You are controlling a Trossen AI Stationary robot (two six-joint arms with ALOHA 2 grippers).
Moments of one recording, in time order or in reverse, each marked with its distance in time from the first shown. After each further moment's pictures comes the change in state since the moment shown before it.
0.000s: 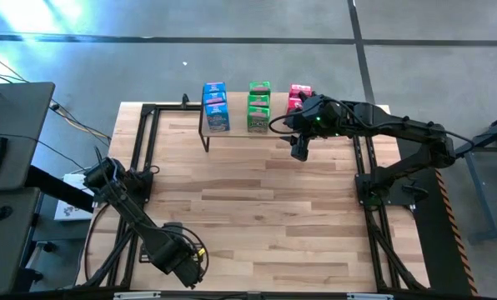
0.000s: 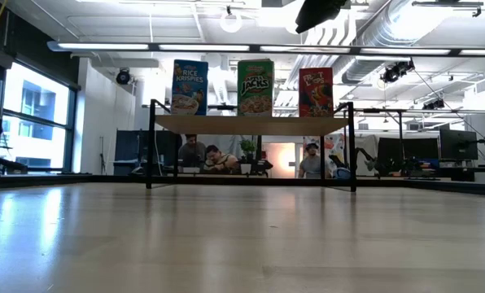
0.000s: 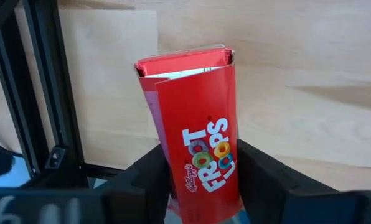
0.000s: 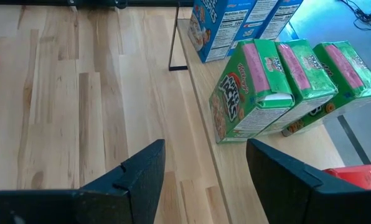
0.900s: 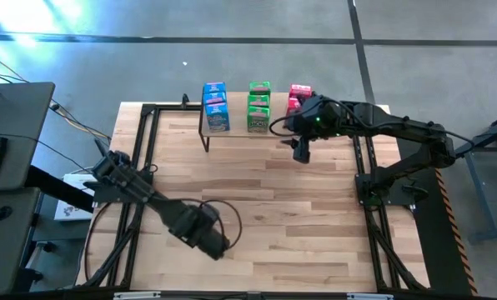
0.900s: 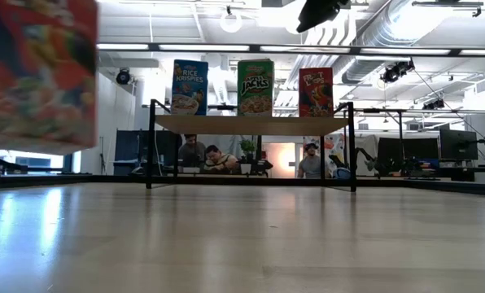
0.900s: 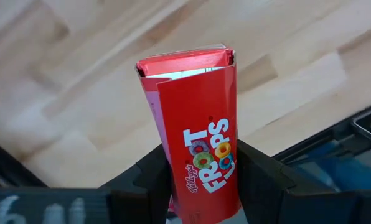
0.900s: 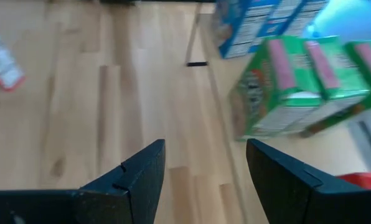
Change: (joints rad) left arm 0.222 -0.001 0.187 -0.030 -0.119 0.817; right arm 0.002 0.000 0.000 -0.018 -0.058 -0.019
